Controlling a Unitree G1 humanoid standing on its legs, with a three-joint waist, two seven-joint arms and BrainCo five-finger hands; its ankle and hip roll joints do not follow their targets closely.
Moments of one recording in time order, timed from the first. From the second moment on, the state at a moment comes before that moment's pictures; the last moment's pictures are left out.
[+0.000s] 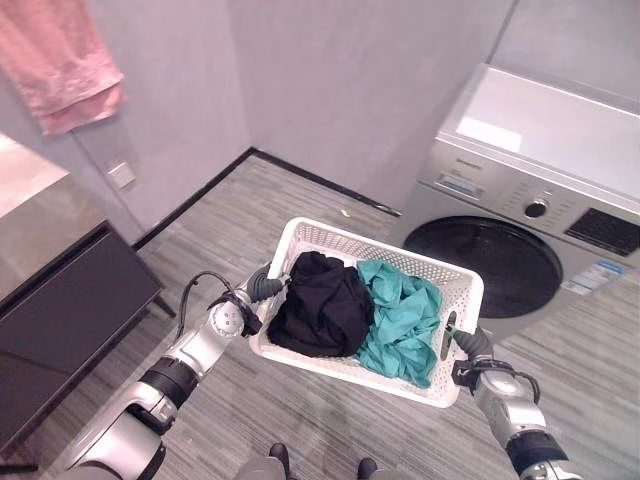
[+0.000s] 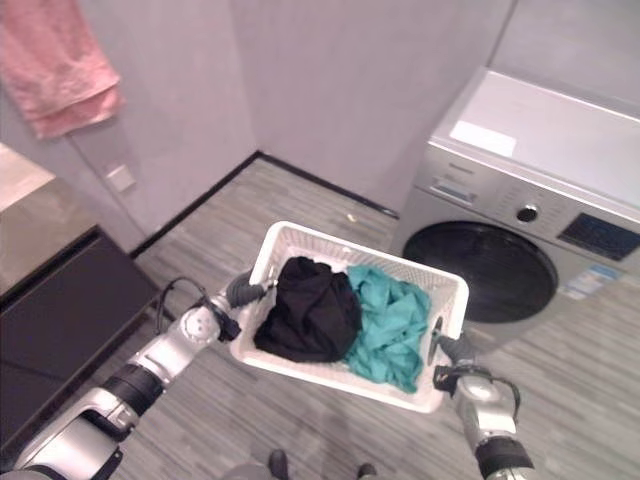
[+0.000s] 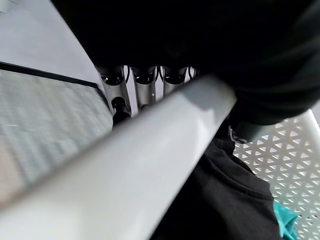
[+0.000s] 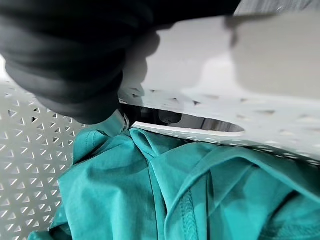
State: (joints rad) left arm -0.51 0.52 -0.57 0.47 0.05 0.01 0.04; right arm -0.11 -0.39 0.04 0.56 0.43 0.04 -0.10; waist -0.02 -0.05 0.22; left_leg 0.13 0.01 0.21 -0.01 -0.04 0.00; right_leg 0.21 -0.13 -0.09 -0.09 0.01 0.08
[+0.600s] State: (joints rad) left arm -0.53 0.46 -0.64 0.47 0.06 0.00 0.02; right arm 0.03 -0.39 -0.04 0.51 0.42 0.01 -0.10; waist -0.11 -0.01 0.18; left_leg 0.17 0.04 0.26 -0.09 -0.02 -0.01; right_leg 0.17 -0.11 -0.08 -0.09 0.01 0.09
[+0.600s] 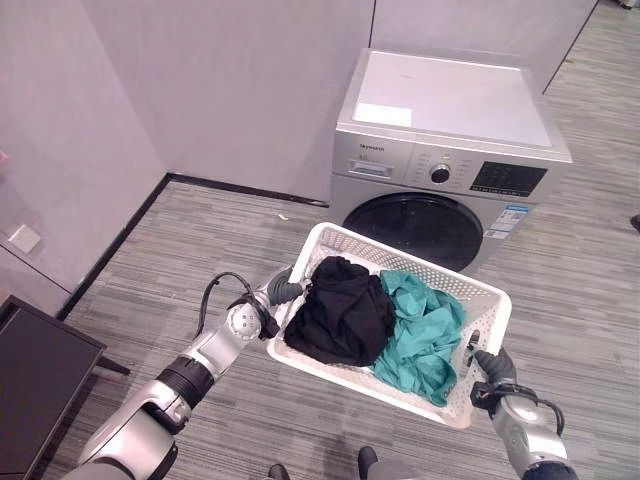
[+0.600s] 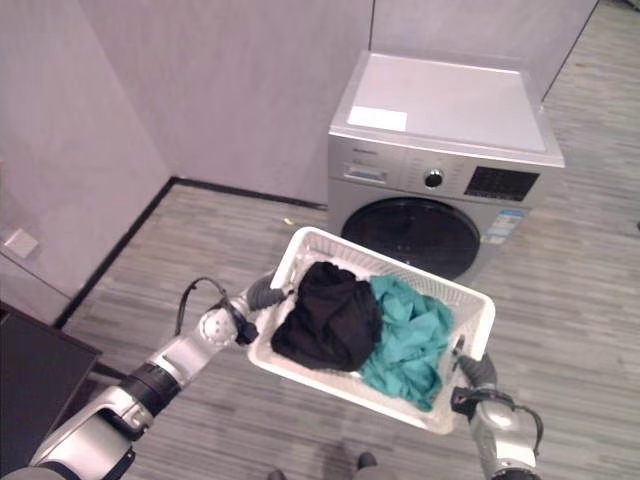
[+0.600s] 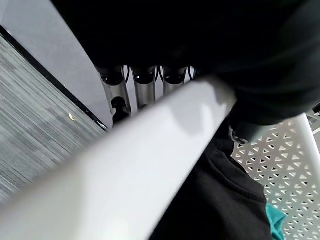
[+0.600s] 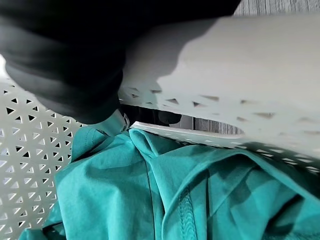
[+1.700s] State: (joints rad) left arm -0.05 0.35 -0.27 0.37 -0.04 0.00 0.08; right arm 0.06 -0.46 0.14 0.25 0.06 0.07 -0.11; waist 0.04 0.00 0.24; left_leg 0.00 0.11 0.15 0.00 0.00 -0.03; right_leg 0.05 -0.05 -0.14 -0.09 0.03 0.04
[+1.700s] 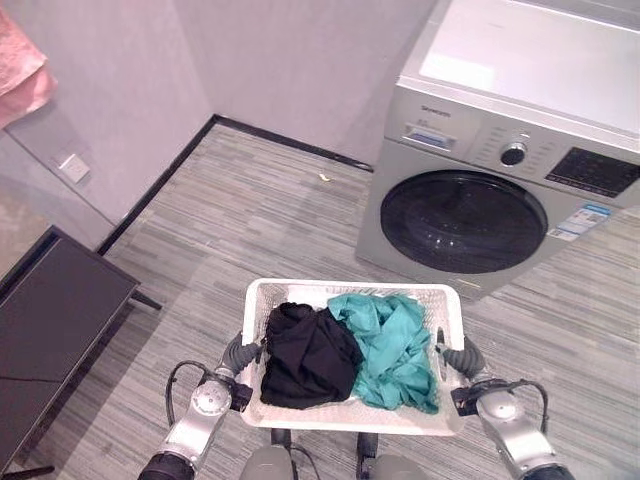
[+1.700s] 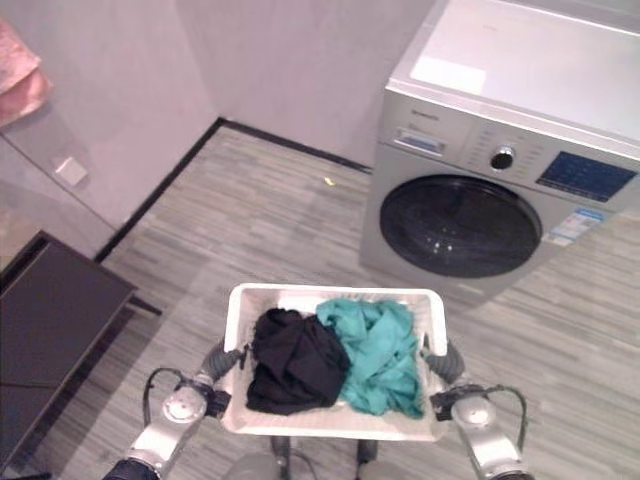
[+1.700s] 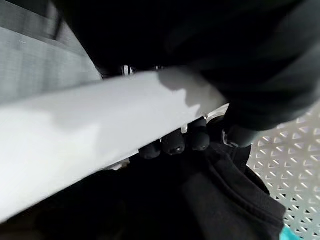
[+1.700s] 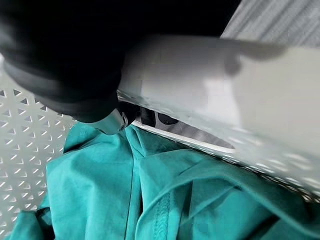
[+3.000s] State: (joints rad) left arm -1.02 0.62 -0.53 0.42 -0.08 0.03 0.06; right arm -0.33 -0.82 -0.08 0.11 0.22 0.09 -0.09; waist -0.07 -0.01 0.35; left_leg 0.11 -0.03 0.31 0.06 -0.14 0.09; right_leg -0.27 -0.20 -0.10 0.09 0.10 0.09
